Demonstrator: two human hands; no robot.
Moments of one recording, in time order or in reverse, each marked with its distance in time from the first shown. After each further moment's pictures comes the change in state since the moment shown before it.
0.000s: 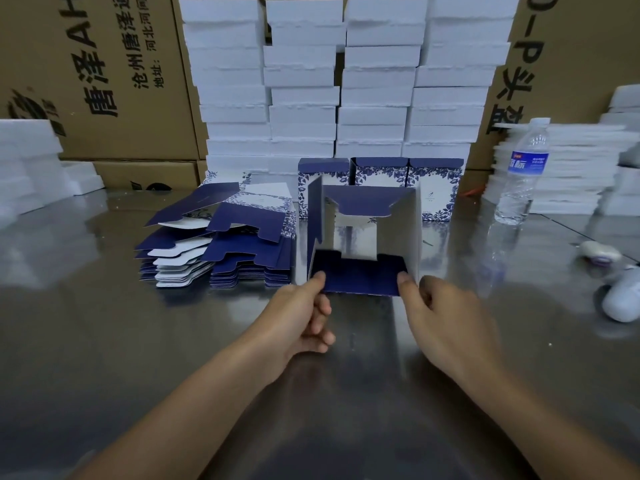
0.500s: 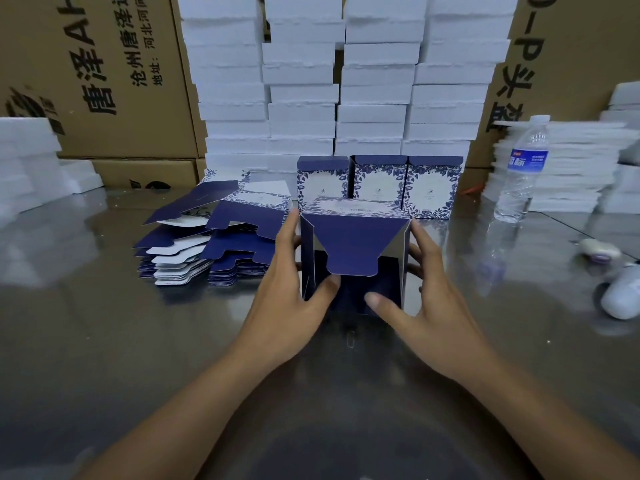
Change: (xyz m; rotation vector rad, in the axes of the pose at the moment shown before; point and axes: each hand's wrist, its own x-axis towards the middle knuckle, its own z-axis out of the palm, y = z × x) left_hand 0.006 -0.009 -0.013 0.510 0.132 0.774; right_hand 0.006 0.010 0.011 0.465 -0.111 -0.388
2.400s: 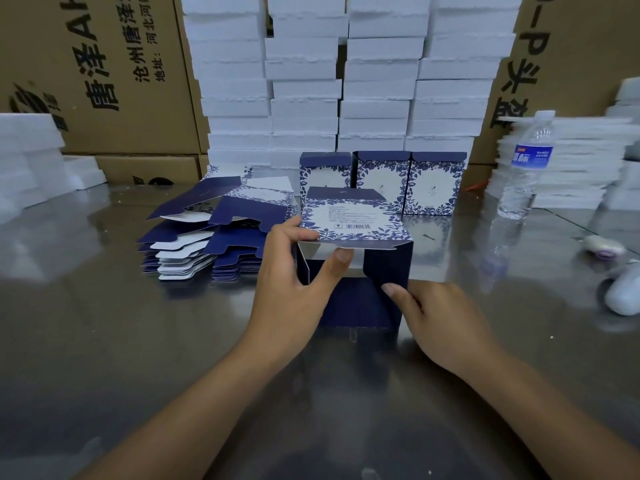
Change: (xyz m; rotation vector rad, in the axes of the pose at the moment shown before) left_hand -0.011 0.029 0.003 -0.176 0.189 -0.095; right_hand 0.000 -0.004 -0.004 -0.519 -0.131 0.112
